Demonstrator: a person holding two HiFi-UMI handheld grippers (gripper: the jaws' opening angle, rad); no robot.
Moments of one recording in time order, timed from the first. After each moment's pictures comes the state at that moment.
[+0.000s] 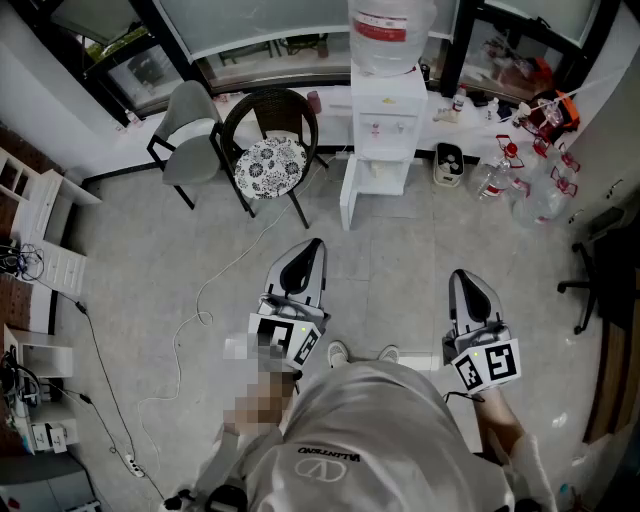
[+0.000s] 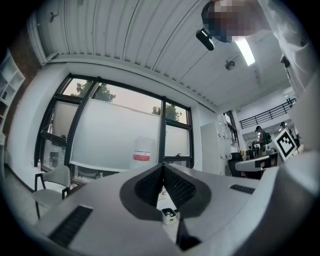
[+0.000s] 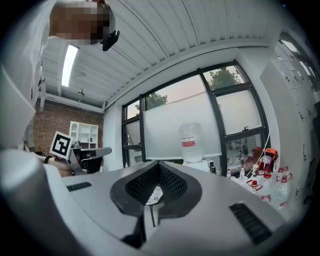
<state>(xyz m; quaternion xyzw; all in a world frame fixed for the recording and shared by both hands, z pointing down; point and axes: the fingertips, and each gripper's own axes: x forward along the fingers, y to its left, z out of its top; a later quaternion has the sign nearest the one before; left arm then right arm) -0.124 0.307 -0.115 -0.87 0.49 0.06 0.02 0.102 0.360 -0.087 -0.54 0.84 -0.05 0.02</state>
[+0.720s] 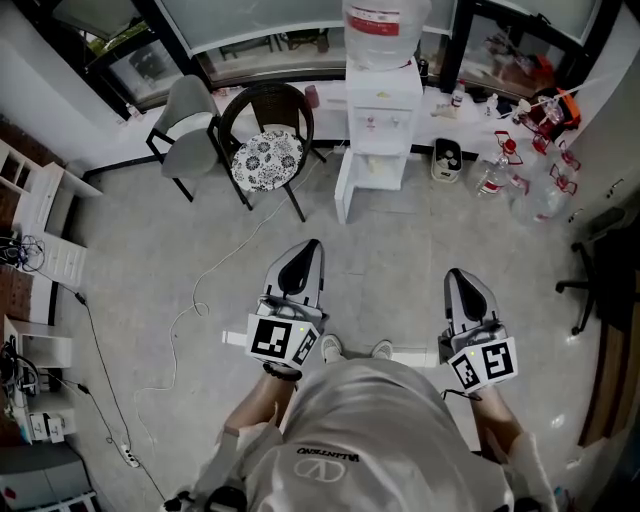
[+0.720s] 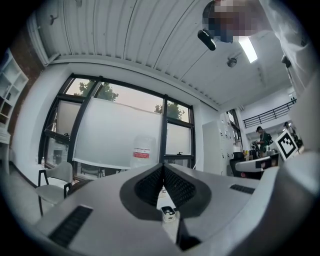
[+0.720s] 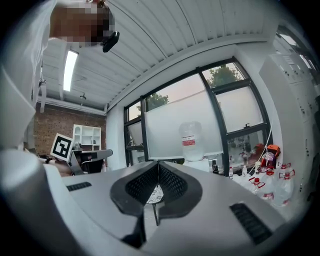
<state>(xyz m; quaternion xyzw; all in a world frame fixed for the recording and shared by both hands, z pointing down) -0.094 0.326 -0.105 -0.86 0.51 0.05 0.01 0.129 0.373 -0.079 -0.52 0.85 -0.06 0.03</state>
